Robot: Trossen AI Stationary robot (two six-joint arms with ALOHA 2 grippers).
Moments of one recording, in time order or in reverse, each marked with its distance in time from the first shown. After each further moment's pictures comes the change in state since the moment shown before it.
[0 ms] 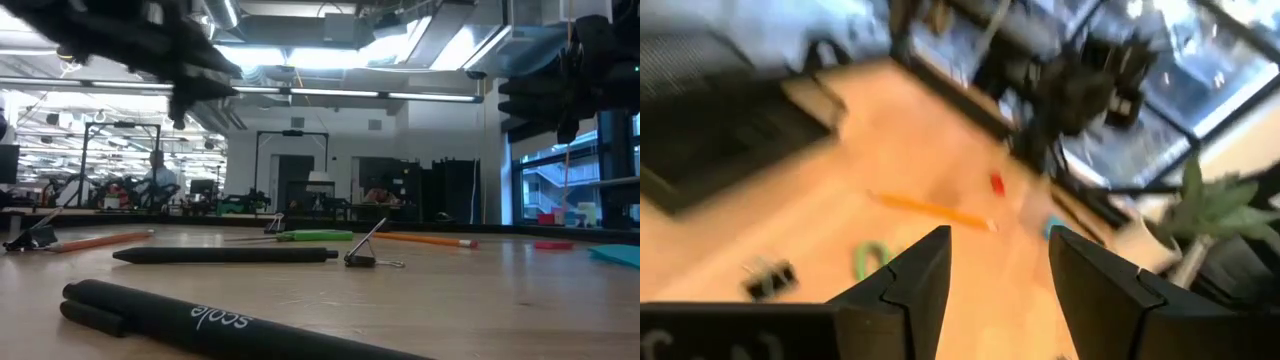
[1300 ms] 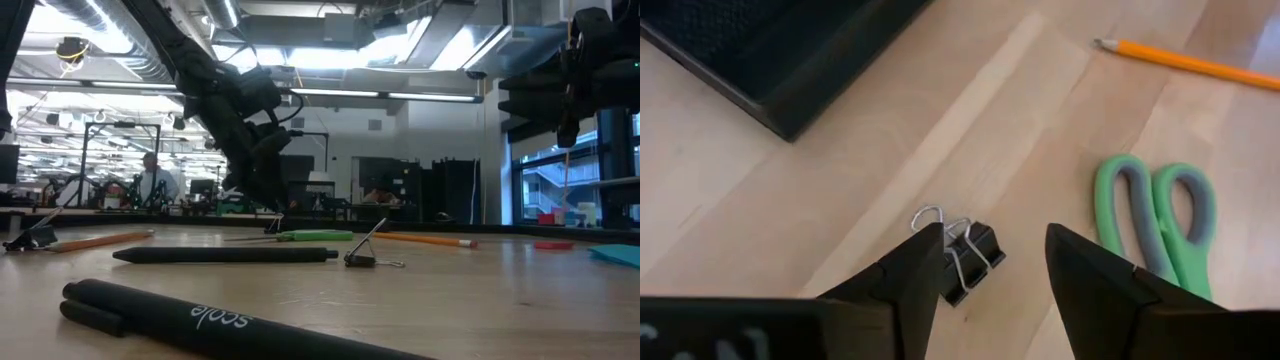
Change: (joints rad) left arm 0.157 0.815 0.428 -0.238 -0.058 0.340; right arm 0.000 0.000 0.000 0.015 -0.002 0.125
